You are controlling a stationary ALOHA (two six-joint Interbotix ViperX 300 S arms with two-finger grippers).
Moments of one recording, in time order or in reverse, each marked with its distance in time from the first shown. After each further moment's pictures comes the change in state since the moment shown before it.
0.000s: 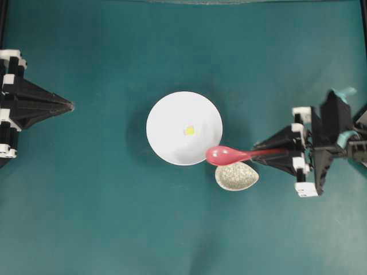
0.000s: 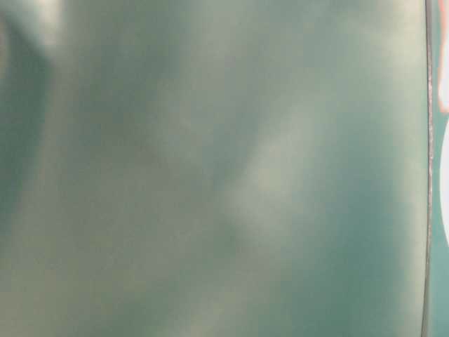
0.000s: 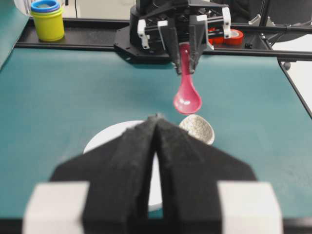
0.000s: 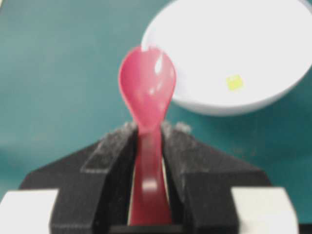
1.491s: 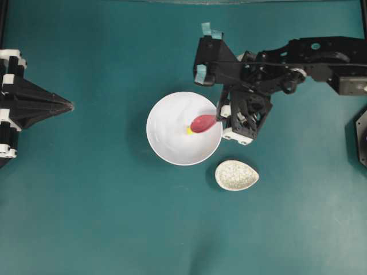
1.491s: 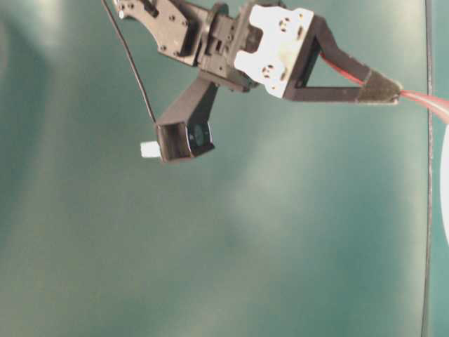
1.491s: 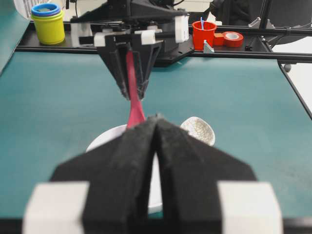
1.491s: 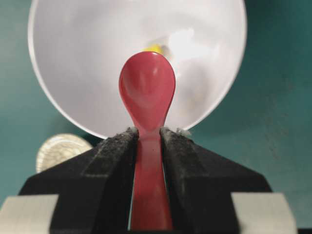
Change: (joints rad) left arm 0.000 0.000 0.000 0.000 -0.003 0.005; right arm -0.436 0.325 -0.762 -0.364 1.338 0.120
